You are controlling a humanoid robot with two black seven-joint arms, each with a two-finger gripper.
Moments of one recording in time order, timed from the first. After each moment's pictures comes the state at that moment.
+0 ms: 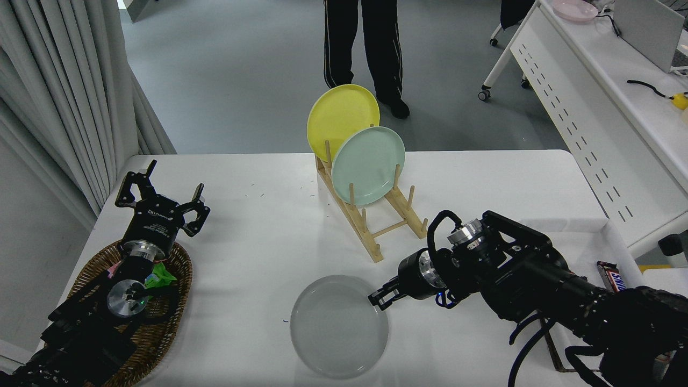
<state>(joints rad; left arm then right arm) -0.50 0.25 -1.08 -0.53 0.10 -0.58 -0.44 0.90 -0.03 0.37 0.67 0.98 -0.79 -0.45</state>
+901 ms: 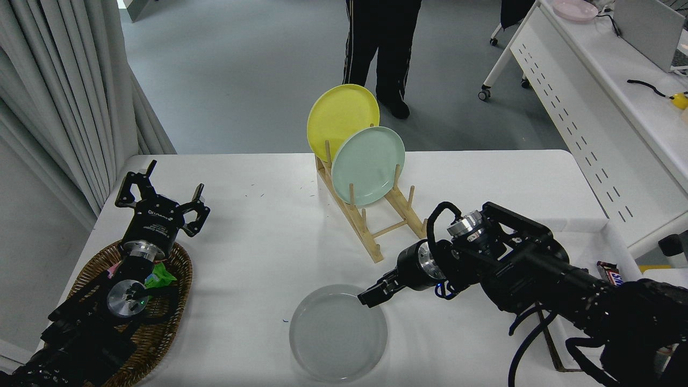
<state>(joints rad) -0.50 0.25 -1.08 -0.52 0.10 -0.58 -0.44 0.95 -0.04 0.38 0.70 0.99 -0.79 -0.44</state>
